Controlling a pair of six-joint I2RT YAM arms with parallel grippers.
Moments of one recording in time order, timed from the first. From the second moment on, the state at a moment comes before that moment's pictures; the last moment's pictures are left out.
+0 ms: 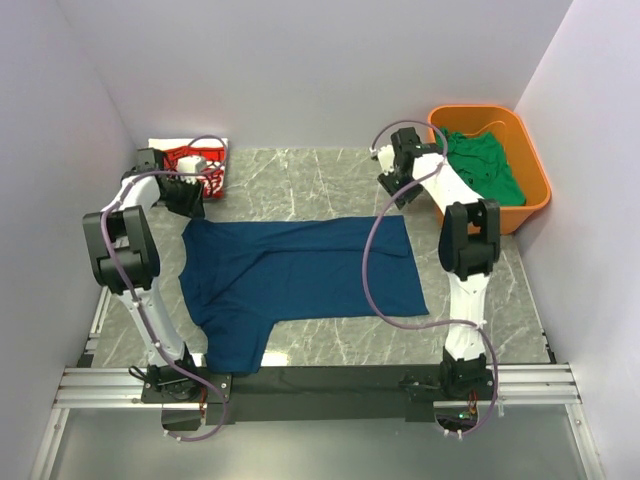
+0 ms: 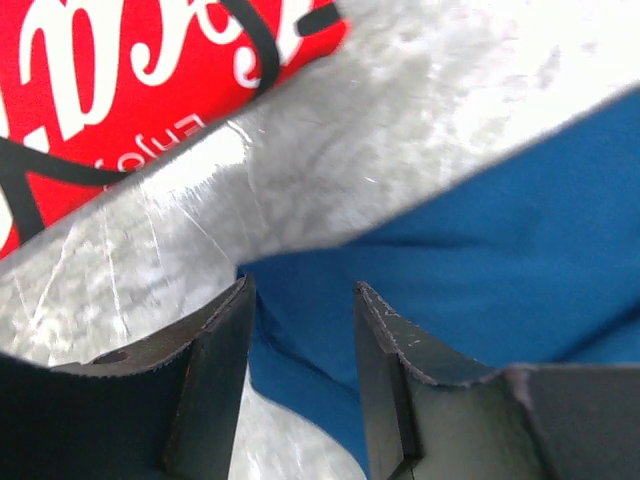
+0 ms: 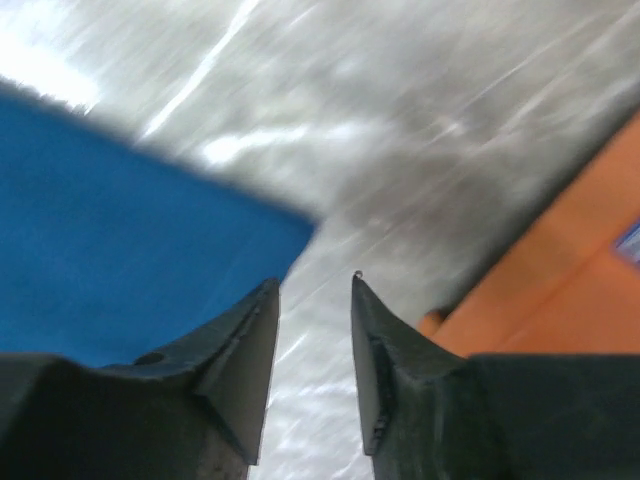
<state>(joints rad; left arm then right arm) 0.20 2.03 1.54 -0.59 0.44 0.50 0.19 2.20 1.93 -0.89 0.07 -0.44</state>
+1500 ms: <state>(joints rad) -0.01 1.81 1.21 -0.76 0.45 0.59 0.27 1.95 1.38 -0.82 0.06 -0.65</state>
